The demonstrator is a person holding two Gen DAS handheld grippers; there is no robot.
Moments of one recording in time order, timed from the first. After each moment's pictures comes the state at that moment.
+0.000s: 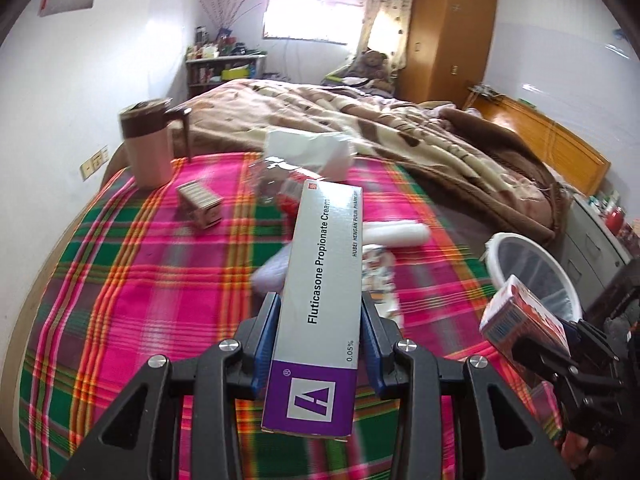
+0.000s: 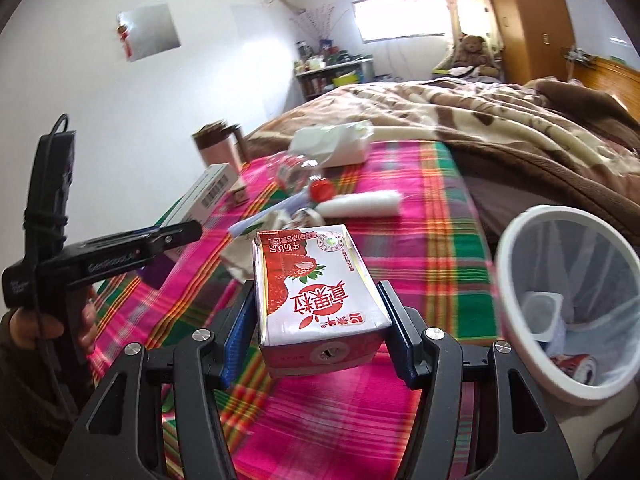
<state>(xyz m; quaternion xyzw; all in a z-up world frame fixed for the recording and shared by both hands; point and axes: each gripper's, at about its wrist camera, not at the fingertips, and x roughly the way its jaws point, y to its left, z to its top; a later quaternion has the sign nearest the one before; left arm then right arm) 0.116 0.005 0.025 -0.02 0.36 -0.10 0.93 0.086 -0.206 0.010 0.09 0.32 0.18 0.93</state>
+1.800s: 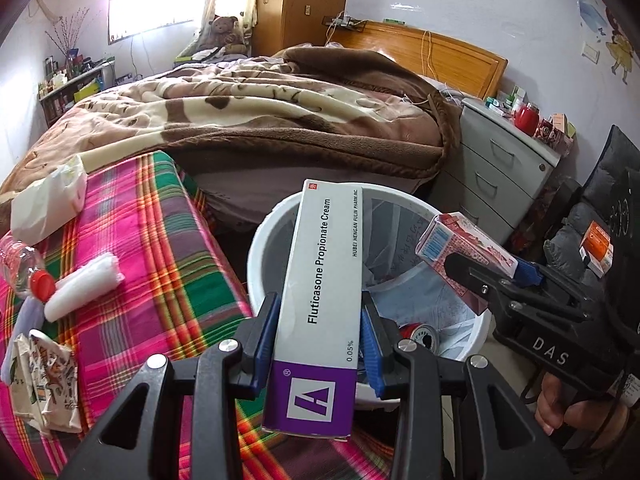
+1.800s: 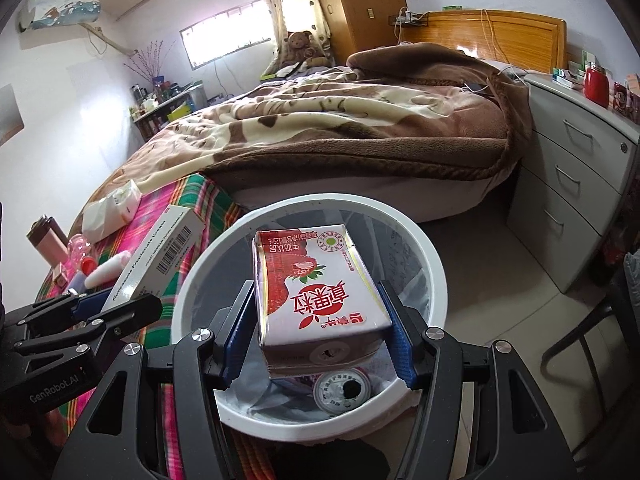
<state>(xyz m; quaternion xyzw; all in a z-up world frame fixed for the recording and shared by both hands) 0.139 -0.259 0.010 0.08 0.40 -0.30 0.86 0.089 -0.389 -0.010 0.17 0.34 -0.09 0.92</state>
